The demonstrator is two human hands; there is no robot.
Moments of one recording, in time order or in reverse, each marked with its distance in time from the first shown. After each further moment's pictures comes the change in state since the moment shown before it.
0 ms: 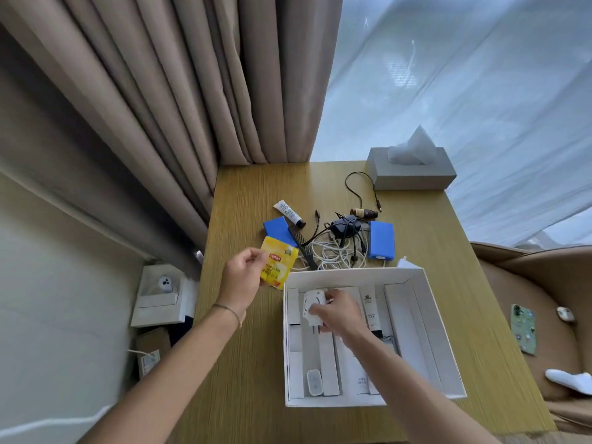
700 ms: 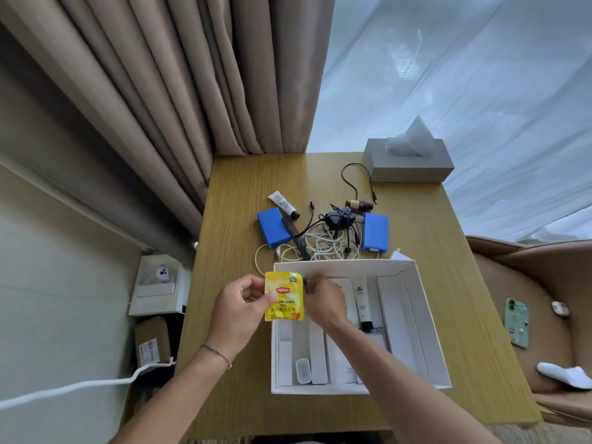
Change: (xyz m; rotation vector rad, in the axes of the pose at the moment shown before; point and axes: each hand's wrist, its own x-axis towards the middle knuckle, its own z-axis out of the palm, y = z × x) left_hand -0.073 -0.012 0.001 0.215 -0.081 0.057; right_hand 0.019 0.009 0.016 -0.354 0.124 -0.183
